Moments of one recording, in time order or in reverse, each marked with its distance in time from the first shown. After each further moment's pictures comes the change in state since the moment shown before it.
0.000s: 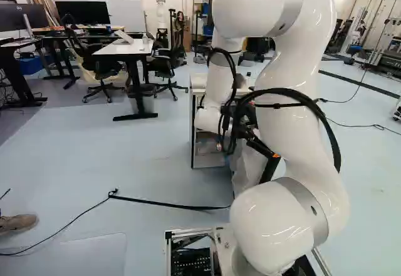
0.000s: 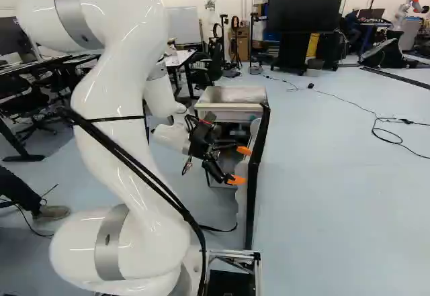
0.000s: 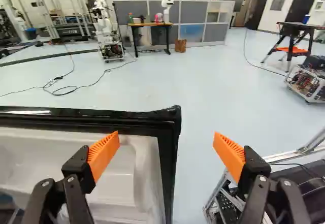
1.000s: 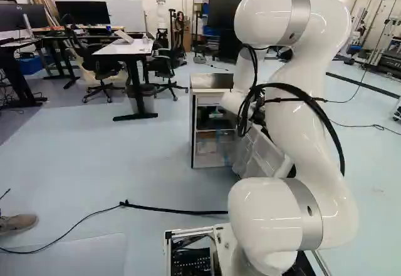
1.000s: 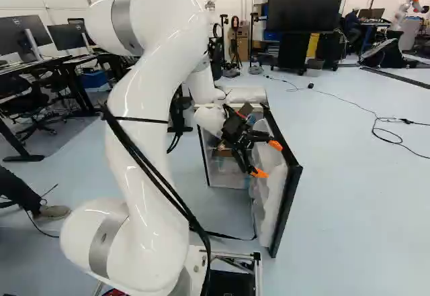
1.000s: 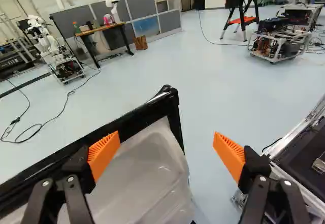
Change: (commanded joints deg) arm -17.8 -6.1 -16.4 0.3 0.0 0.0
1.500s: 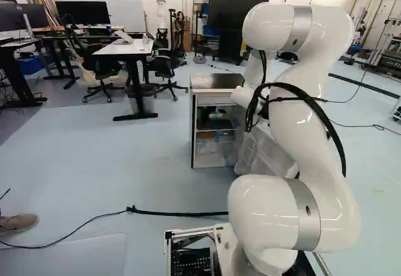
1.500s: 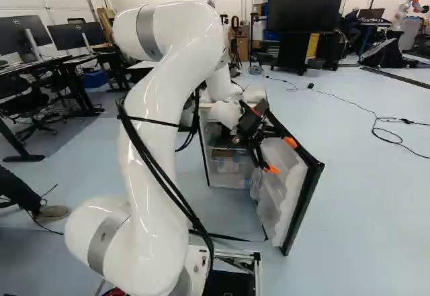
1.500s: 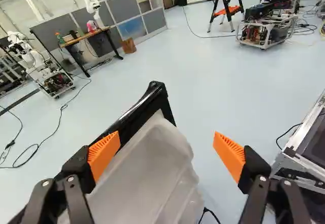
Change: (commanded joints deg) arm -6.4 -4.0 -8.9 0.0 0.0 0.0
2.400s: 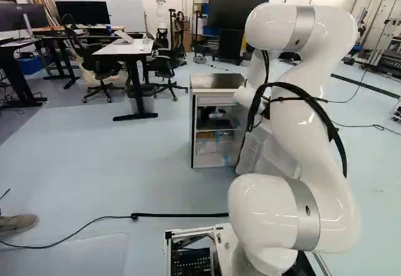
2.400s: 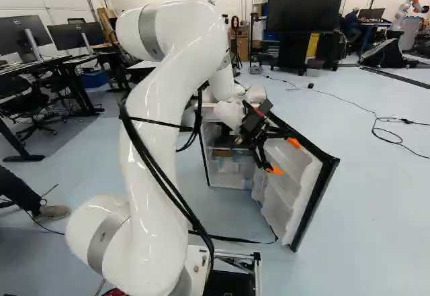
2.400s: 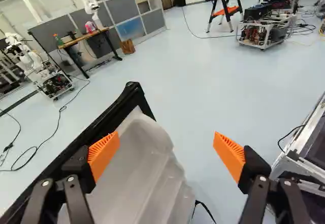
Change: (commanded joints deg) arm 0.6 1.6 3.5 -2.2 -0.7 0.0
